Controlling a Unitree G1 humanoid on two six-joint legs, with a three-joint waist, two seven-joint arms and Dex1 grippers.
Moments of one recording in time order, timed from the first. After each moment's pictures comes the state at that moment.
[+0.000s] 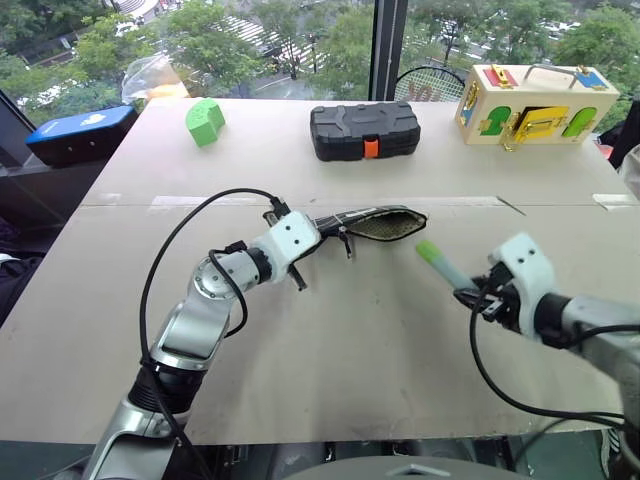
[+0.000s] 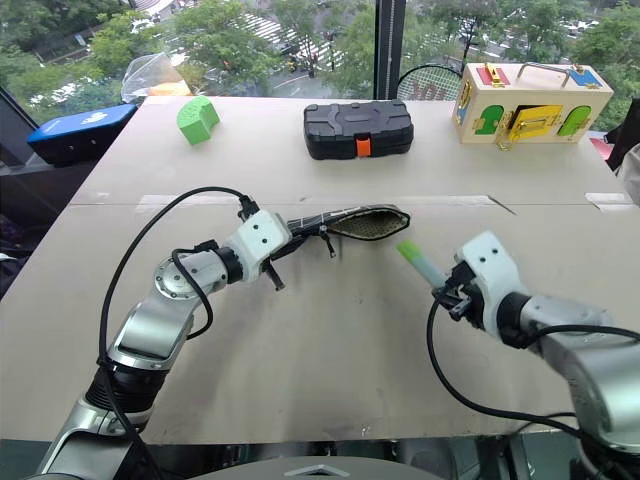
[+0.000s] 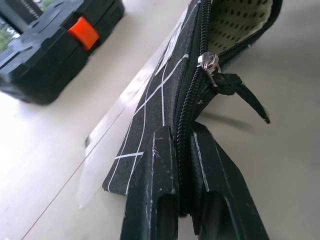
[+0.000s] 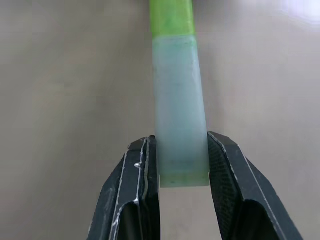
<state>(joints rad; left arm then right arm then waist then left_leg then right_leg) -0.31 0.56 -0.16 -0.26 0.04 0.35 -0.68 -0.30 -0.65 -0.20 -0.92 0.48 1.57 0.64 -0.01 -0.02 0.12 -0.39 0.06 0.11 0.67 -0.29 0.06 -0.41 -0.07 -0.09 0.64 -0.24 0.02</state>
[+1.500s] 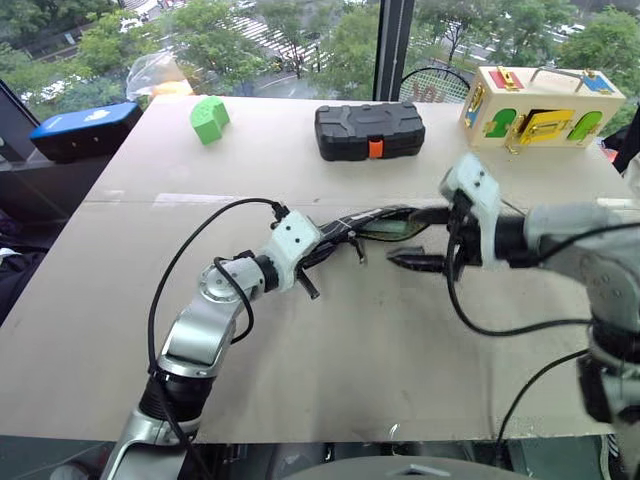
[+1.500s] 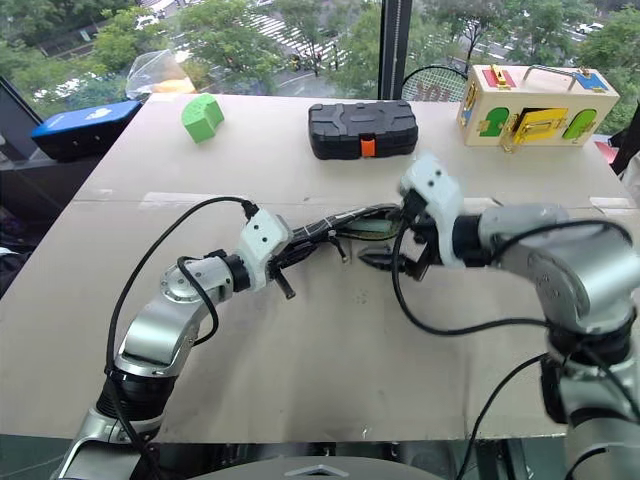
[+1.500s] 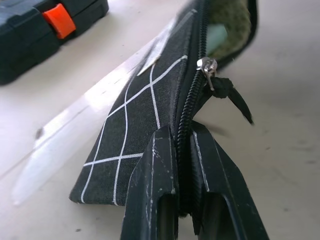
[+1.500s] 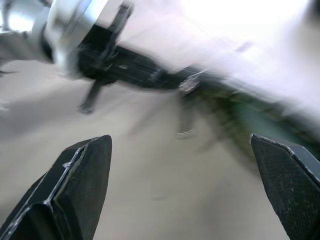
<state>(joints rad) -0.29 0.49 -0.09 -0.32 -0.15 0.55 -0.71 -0.57 -0.42 -0.05 -0.64 0.62 1.54 0.66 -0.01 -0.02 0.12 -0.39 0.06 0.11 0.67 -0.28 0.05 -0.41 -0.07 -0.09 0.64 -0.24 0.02</state>
